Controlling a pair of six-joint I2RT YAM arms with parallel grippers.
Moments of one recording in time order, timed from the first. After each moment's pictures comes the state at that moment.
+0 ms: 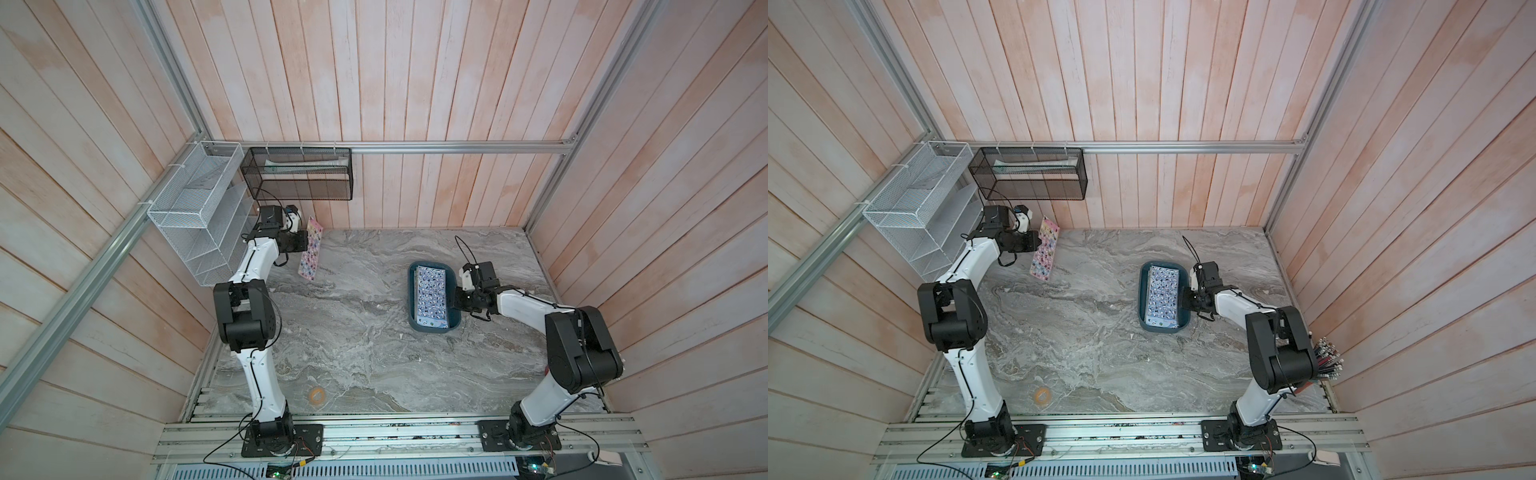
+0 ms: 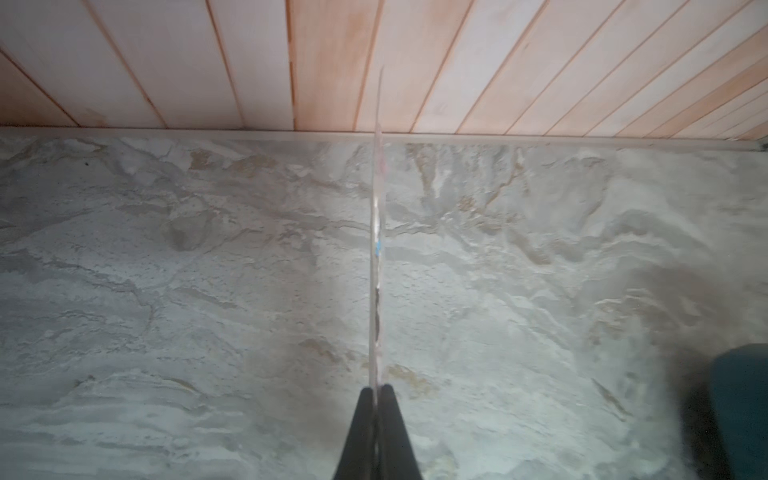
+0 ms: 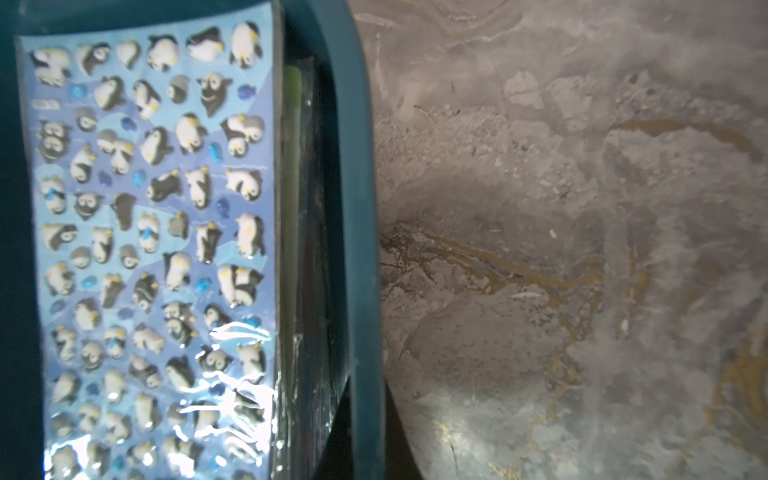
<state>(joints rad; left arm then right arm) 0.11 2.14 1.84 -0.56 0.37 0.08 0.25 1.67 0.93 -0.24 -0.22 0.39</state>
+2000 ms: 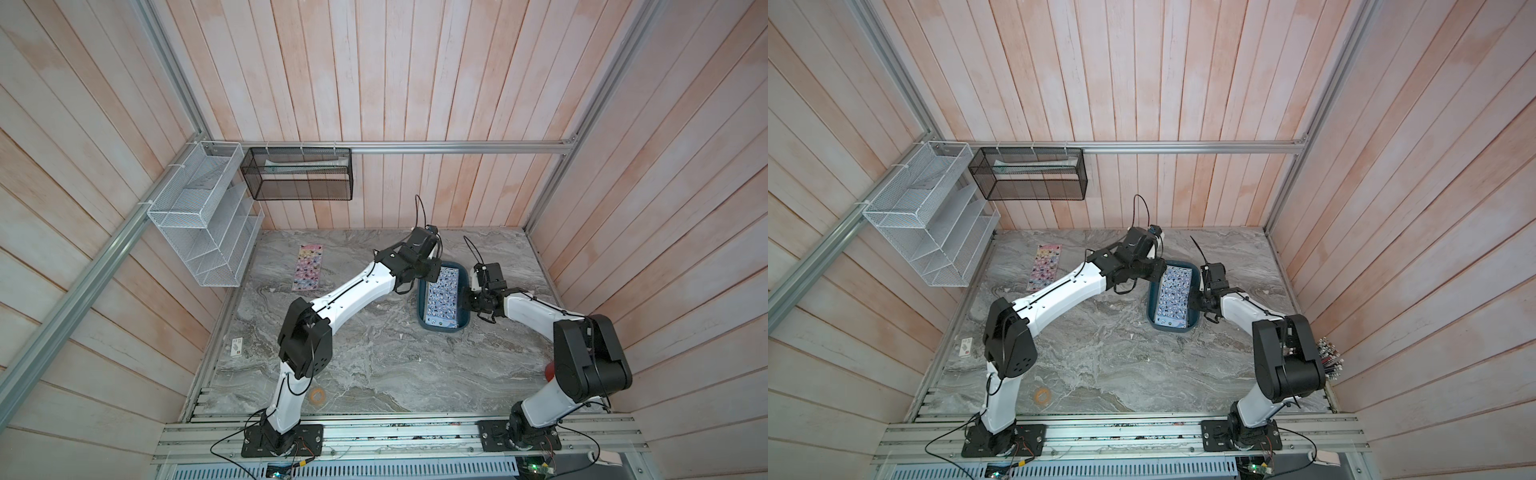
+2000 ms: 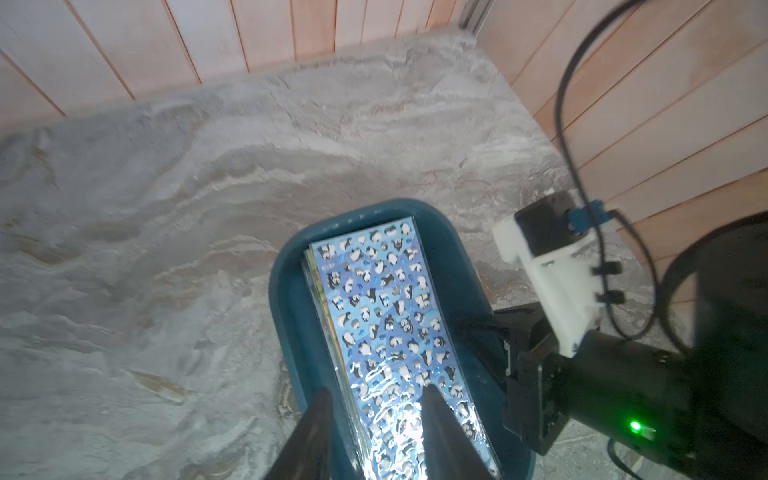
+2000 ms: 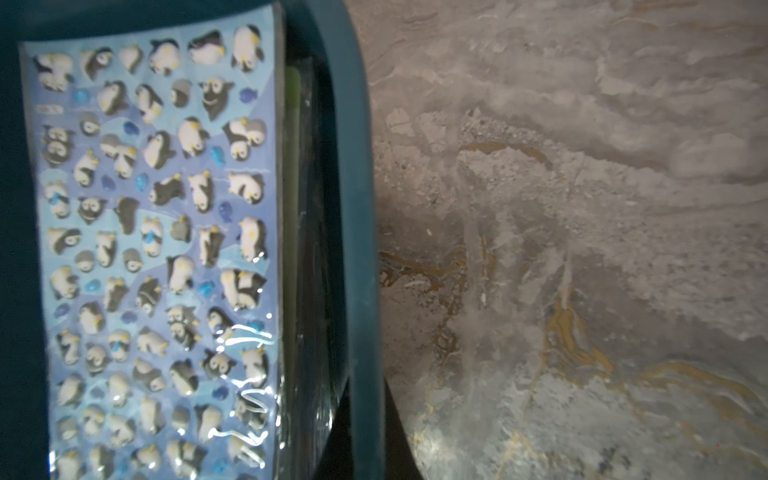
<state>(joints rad) -0.80 2.11 1.95 -0.60 -0.01 -0.33 0.21 1.61 0.90 -0.27 -0.07 0.38</state>
